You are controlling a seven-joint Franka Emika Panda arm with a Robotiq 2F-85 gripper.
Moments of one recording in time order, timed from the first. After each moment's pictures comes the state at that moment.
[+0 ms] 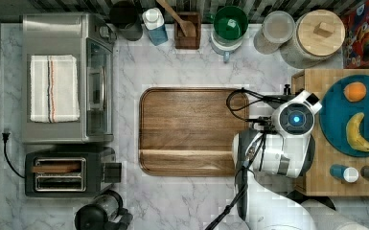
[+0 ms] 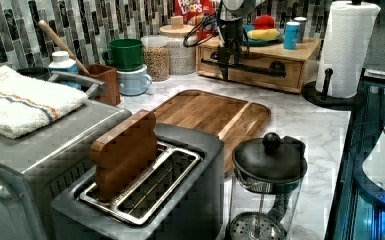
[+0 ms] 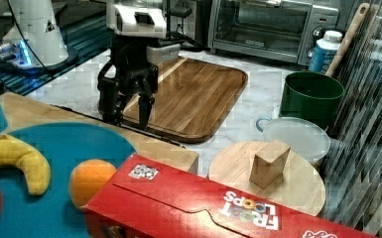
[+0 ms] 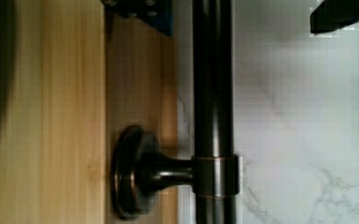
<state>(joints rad) -0.29 0.32 -0.16 -2.20 -0.32 1.03 -0.93</state>
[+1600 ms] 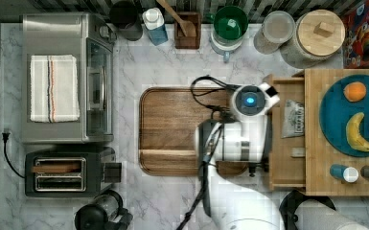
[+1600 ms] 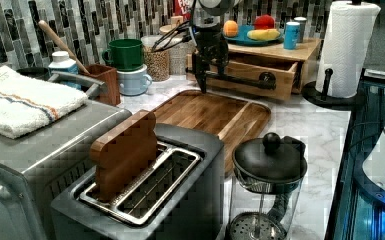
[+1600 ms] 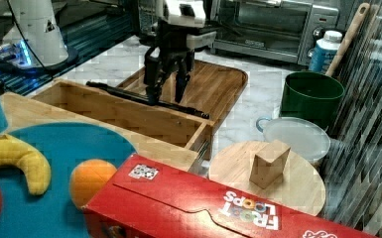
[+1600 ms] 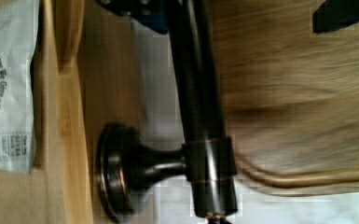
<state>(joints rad) -0.19 0.30 -0.01 -2.19 -0.24 0.88 -0.67</state>
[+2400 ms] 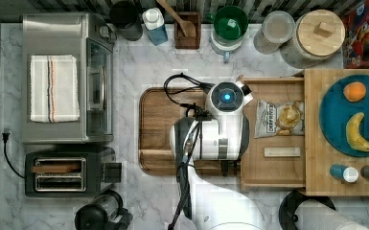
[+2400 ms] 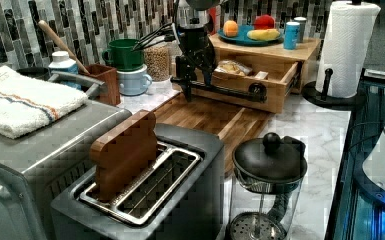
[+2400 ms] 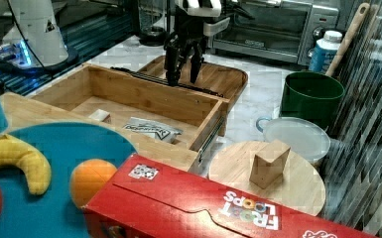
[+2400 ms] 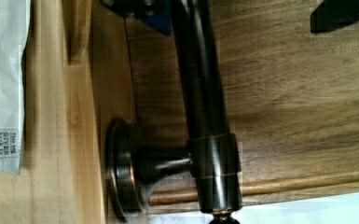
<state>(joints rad) -0.20 0.28 0.10 -2.20 -0.11 0.83 -0.66</state>
